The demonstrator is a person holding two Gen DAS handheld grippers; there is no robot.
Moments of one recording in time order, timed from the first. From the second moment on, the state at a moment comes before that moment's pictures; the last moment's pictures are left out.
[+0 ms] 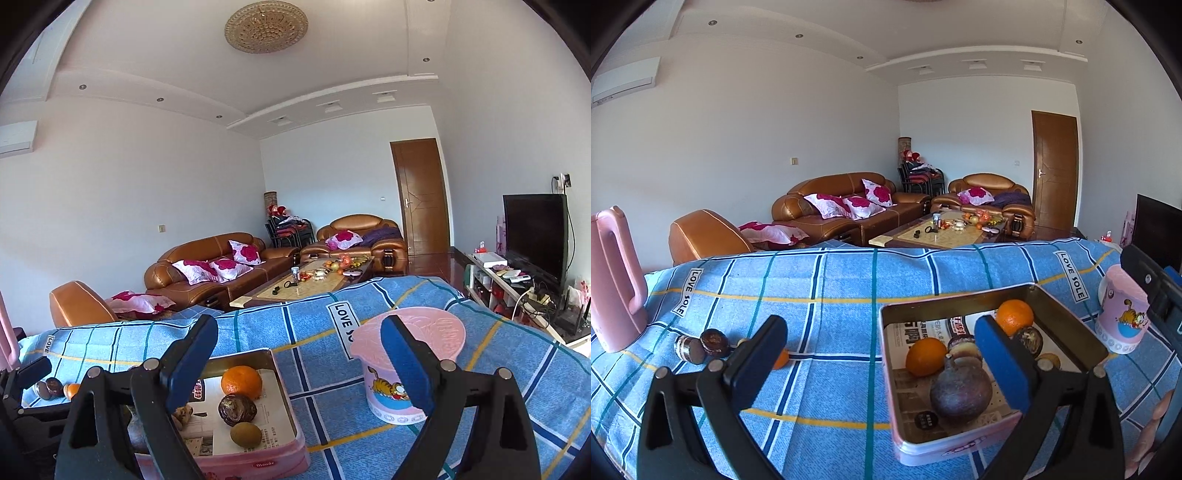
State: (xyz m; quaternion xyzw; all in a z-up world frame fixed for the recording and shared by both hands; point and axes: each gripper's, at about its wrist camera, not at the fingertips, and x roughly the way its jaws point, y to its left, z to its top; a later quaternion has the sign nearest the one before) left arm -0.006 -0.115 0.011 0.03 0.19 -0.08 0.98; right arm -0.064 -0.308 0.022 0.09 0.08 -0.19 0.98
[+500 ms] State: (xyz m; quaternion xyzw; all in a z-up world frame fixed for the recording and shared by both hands) left arm -0.001 -0.061 0.010 0.06 0.19 -0.05 0.98; right arm -0.053 -0.261 0.017 0.09 0.12 -0.18 0.97
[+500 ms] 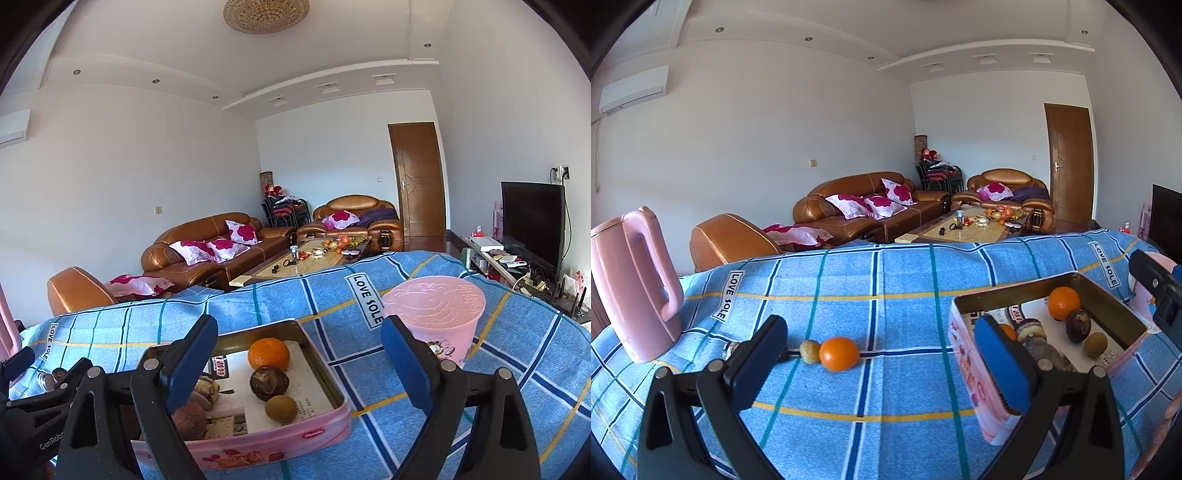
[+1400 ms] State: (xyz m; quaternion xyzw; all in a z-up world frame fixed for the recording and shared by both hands) left arm 0.052 0.095 -0.006 0.03 0.27 0.06 0.96; right arm -0.007 -0.118 0.011 0.08 0.16 -0.08 0.98
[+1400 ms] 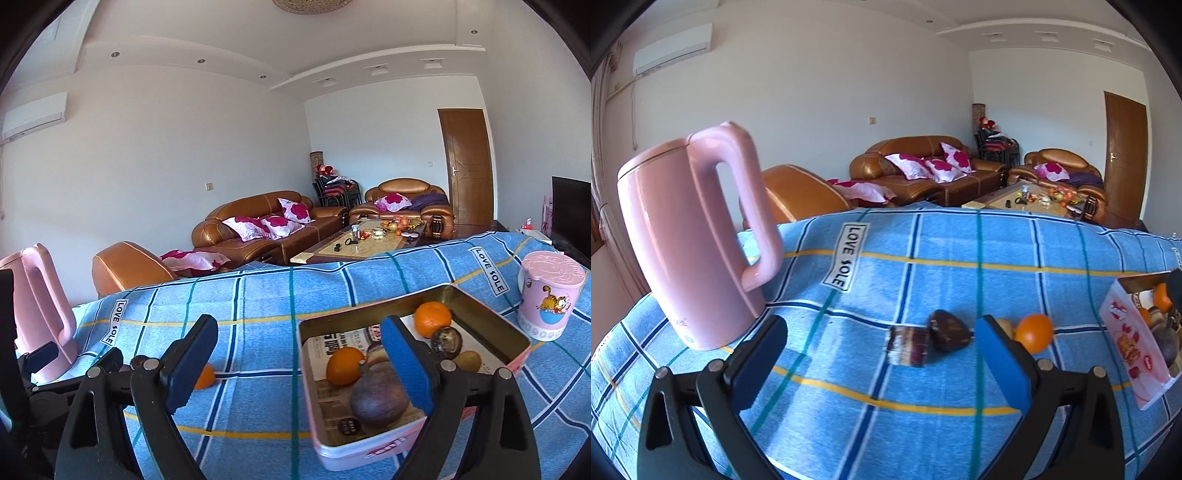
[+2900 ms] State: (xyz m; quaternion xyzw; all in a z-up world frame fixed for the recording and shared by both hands) left arm 0.091 0.123 -0.022 0.03 0.34 0.00 0.94; right arm 0.052 -0.062 -0.013 0.06 0.28 0.05 0.96
